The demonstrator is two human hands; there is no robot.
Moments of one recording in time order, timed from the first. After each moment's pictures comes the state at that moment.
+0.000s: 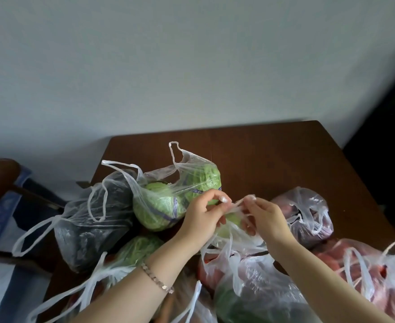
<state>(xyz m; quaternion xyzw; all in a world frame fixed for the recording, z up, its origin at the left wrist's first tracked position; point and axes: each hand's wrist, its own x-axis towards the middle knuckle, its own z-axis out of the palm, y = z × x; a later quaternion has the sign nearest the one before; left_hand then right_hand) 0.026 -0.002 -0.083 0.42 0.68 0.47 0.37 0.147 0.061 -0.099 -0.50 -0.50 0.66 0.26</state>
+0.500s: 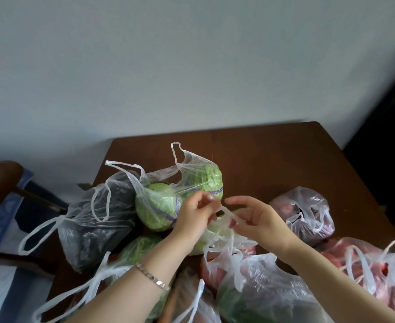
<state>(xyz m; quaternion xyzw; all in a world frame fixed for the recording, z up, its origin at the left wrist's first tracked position) 0.012 -0.006 -0.094 0.32 0.69 0.50 0.40 0.156 0.050 -0.088 -0.33 -0.63 0.68 0.19</state>
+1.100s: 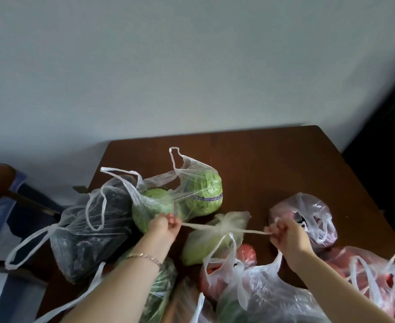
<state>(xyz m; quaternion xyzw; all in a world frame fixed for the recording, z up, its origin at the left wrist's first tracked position) -0.059 0.010 -0.158 -0.27 0.53 0.68 0.42 0.178 0.089 -0.161 -0.55 -0.23 0.73 0.32</state>
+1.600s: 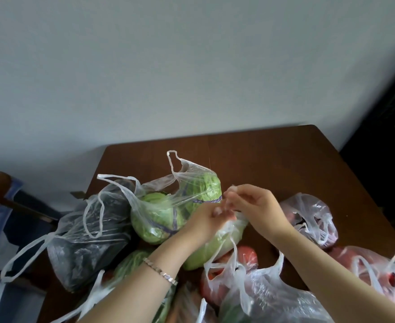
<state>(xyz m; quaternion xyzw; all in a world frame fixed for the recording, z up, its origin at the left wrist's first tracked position) 0.004 0.025 -0.101 0.46 0.72 0.29 0.43 0.124 0.085 -0.086 -0.38 -0.67 0.56 0.30</state>
